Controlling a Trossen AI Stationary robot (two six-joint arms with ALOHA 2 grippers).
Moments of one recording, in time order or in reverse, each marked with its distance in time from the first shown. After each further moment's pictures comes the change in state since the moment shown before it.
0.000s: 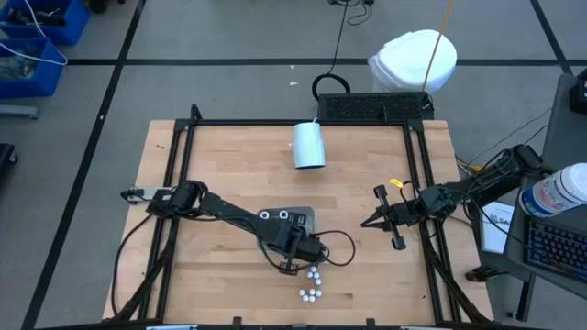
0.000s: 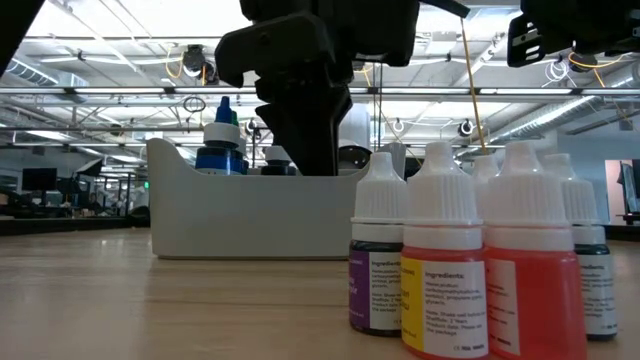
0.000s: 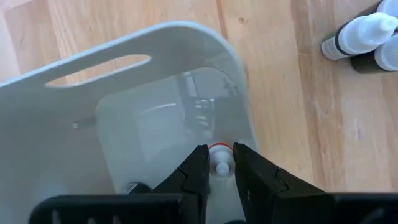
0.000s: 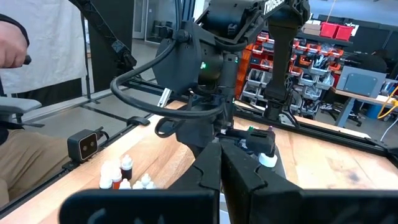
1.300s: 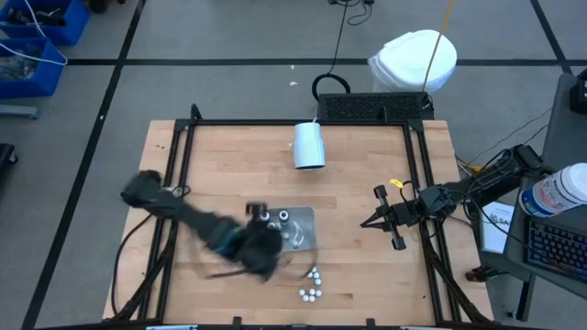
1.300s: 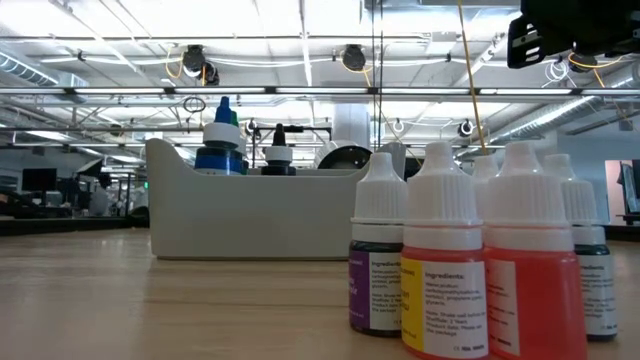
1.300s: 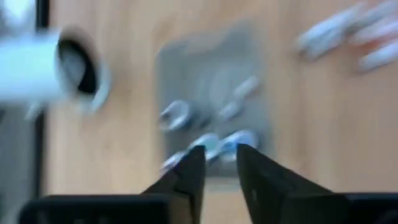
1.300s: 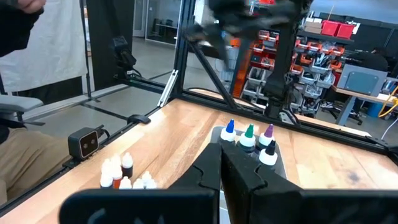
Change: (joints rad) left arm -0.213 -0.379 0.002 -0.296 -0.261 -0.259; right arm 0.000 0.000 0.000 -0.008 -0.002 0.001
